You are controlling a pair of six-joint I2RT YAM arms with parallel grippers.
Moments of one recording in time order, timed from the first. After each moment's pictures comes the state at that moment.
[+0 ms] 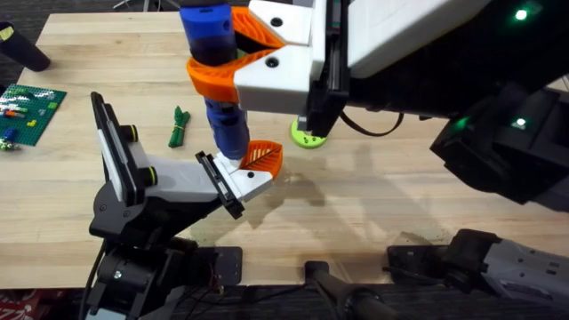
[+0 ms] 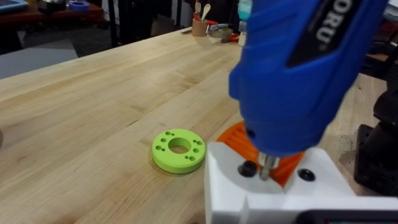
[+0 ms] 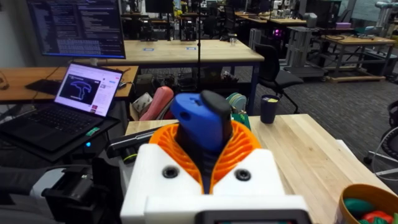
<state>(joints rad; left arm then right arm) -0.22 0.00 0.02 -0.09 0.76 -0.08 0.82 1.15 0.85 0.46 -0.61 0.04</state>
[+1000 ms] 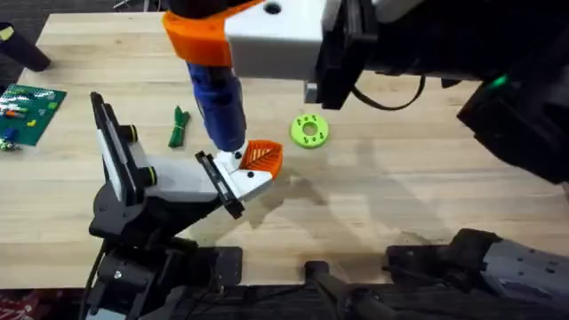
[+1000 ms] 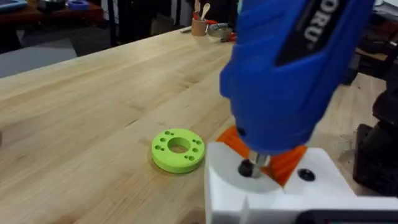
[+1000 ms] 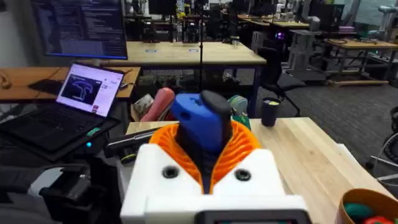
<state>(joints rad) -0.22 0.00 0.02 -0.09 0.76 -0.09 0.79 1.17 1.01 0.33 -0.70 0.08</state>
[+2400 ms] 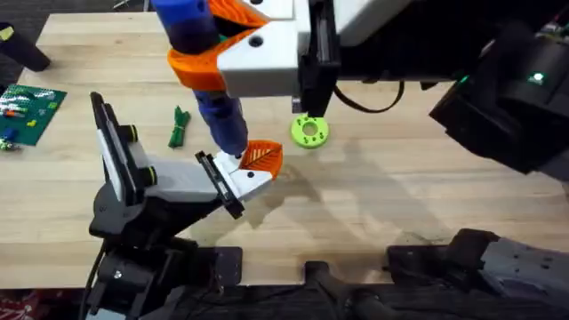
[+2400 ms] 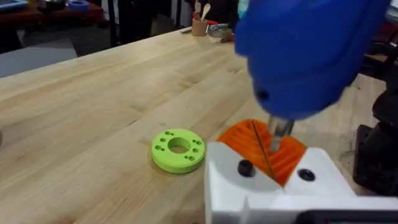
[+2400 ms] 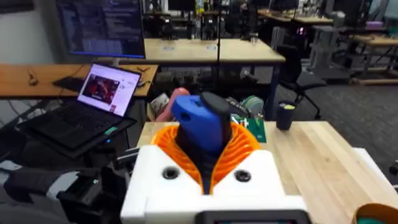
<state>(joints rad) -0.22 0.00 0.02 -0.09 0.76 -0.09 0.79 1.23 1.01 0.31 -0.75 -0.02</state>
